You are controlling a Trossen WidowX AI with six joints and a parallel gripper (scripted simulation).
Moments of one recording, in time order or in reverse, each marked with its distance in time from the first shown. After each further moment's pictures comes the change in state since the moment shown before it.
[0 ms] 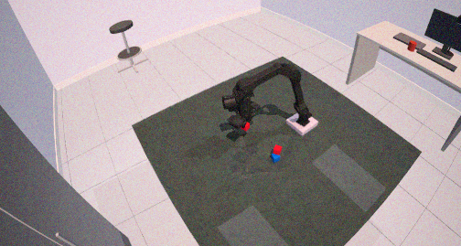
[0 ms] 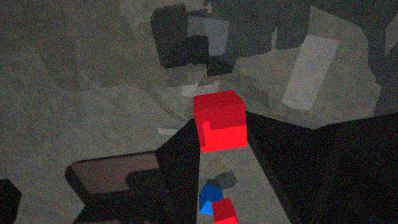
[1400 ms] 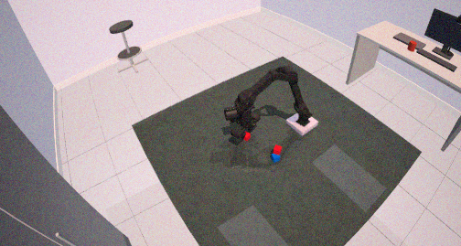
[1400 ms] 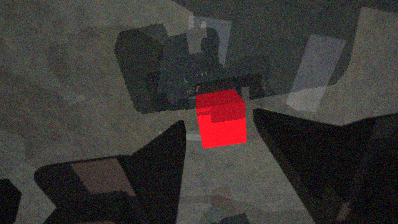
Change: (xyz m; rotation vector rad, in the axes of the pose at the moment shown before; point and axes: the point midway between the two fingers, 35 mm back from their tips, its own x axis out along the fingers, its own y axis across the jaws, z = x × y) arm 0.076 -0.002 -0.001 0.007 -0.005 0.007
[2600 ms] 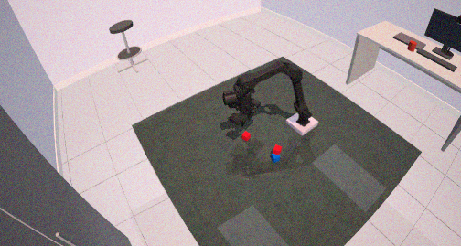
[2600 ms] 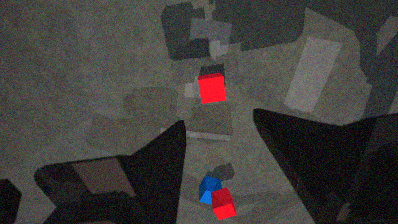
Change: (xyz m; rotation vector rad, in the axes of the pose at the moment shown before) arm -0.098 0.002 0.000 -0.013 -0.004 0.007
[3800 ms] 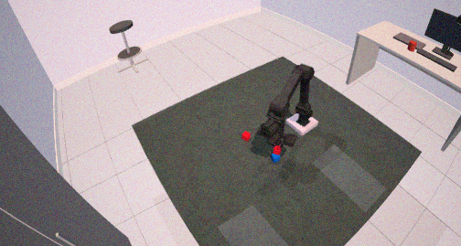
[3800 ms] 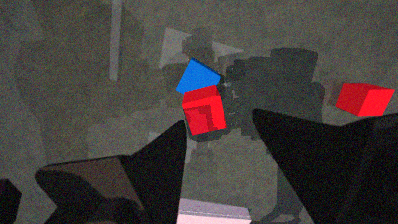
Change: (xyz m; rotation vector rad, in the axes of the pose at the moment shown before) arm 0.037 0.009 -0.198 -1.703 0.025 0.011
